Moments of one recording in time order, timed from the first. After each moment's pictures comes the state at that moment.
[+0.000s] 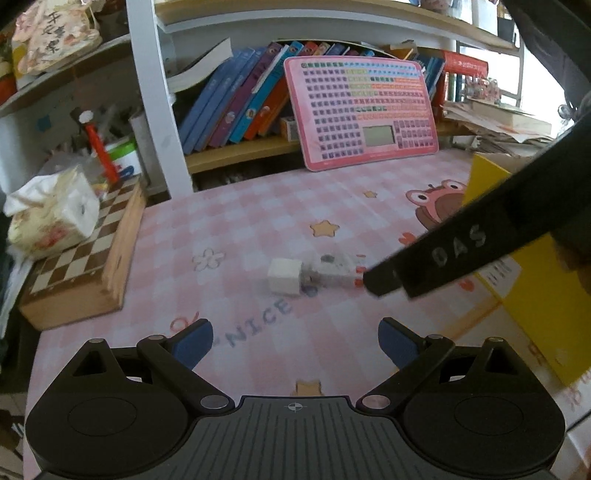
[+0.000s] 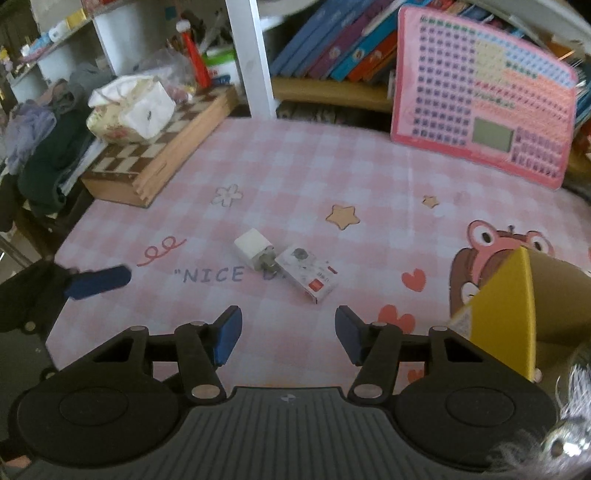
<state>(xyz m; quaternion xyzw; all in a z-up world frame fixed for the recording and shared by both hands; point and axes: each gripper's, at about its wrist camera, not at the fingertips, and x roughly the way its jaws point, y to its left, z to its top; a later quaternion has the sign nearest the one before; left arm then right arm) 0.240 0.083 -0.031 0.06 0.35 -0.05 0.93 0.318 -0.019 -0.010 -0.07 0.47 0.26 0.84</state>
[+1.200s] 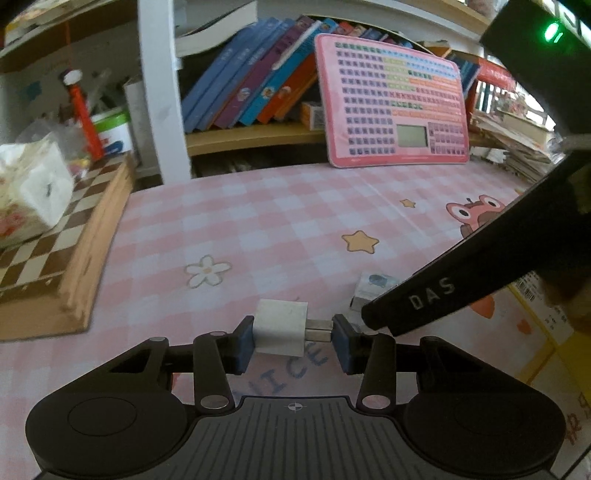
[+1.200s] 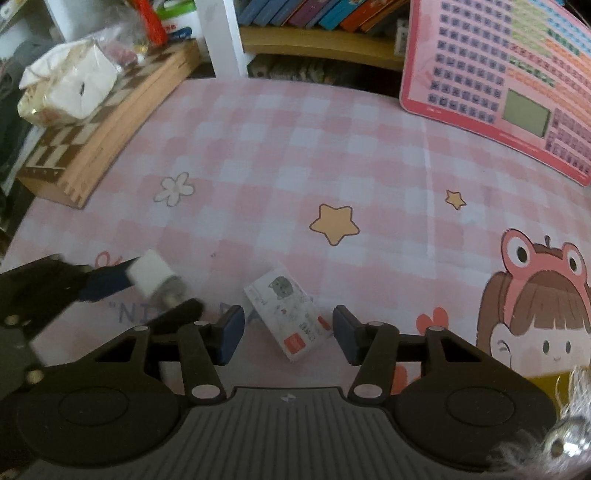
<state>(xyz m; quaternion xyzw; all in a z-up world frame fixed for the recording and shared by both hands) 0.304 0.112 -0.066 -0.01 0.36 -0.05 0.93 0.397 0.016 -0.063 -0.10 0.53 0.23 0.81</state>
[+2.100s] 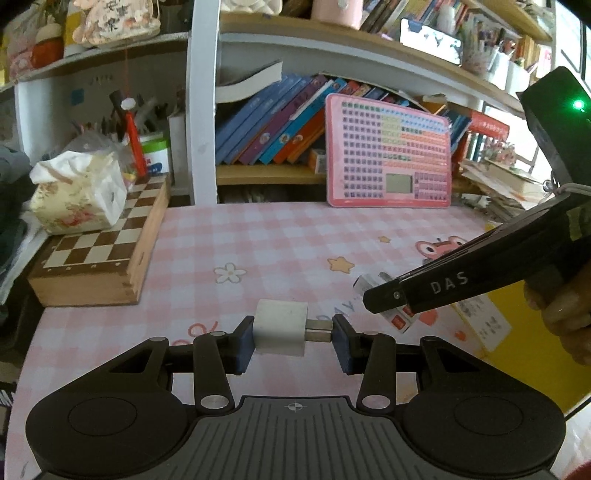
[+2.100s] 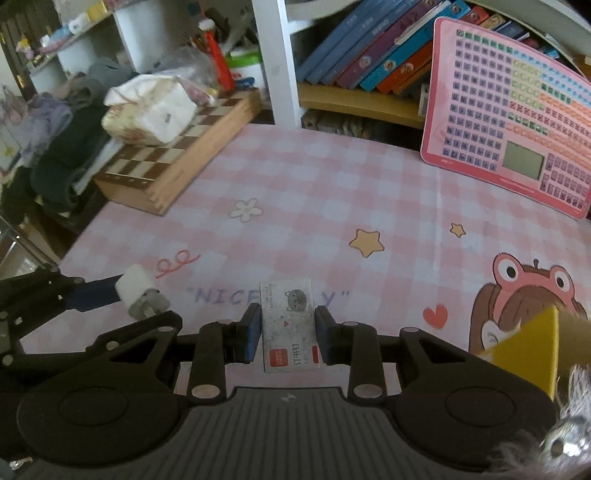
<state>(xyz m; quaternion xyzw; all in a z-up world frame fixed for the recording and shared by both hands) 0.219 0.119 -0.013 -0.03 0.31 -0.04 0.95 0.325 -0.007 -0.003 -0.08 0.45 0.30 0.84</state>
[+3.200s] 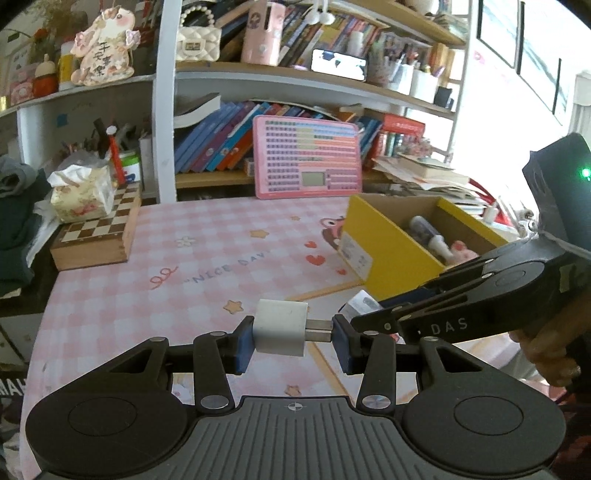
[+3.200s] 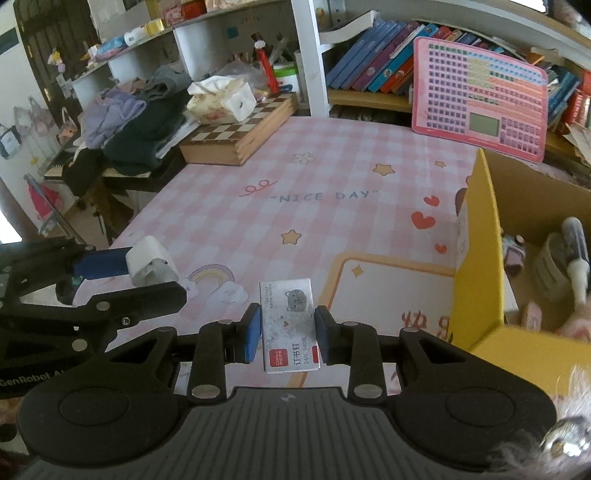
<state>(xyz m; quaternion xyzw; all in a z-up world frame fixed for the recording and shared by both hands) 0.042 0.086 0.036 -0.02 0.30 -0.12 0.95 0.114 -0.070 0.031 -0.05 0.42 0.31 0.86</state>
